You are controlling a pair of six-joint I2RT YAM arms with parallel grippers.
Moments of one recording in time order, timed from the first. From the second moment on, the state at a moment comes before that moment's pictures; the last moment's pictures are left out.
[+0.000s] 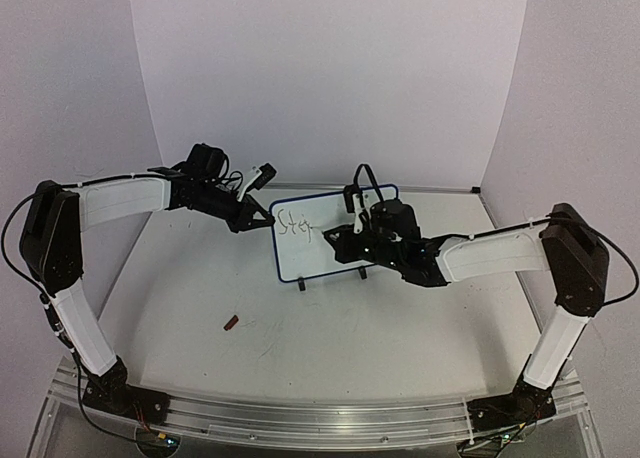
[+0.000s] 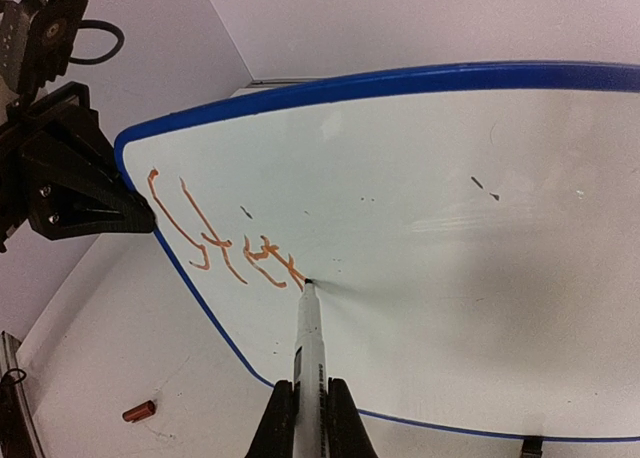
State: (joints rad) left arm -0.48 1.74 1.34 -0.36 0.63 0.29; right arm 0.84 1.78 1.04 0.39 0.06 0.40
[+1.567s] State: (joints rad) left arm -0.48 1.74 1.34 -0.36 0.63 0.29; right arm 0.82 1.54 0.95 0.30 -0.11 0.39
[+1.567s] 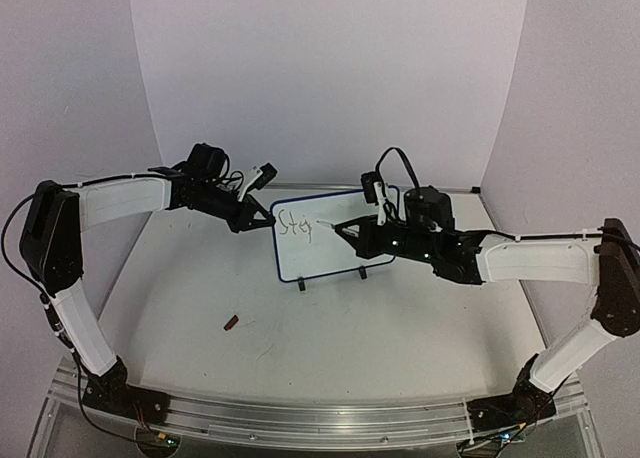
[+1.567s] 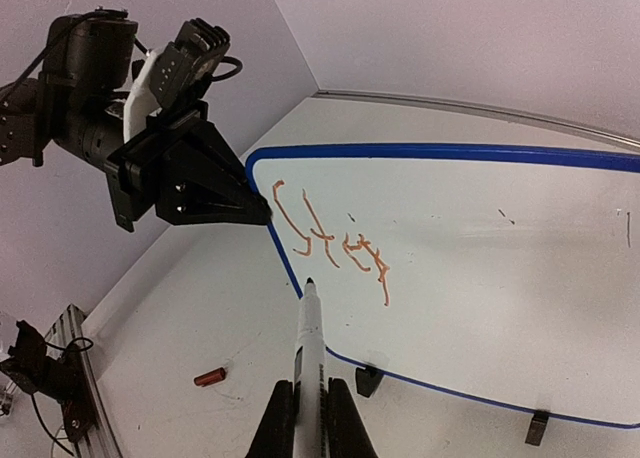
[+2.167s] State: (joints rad) left arm -0.49 1.74 1.34 -0.36 0.63 0.29; right arm 0.65 1.56 0.92 0.27 -0.32 0.37
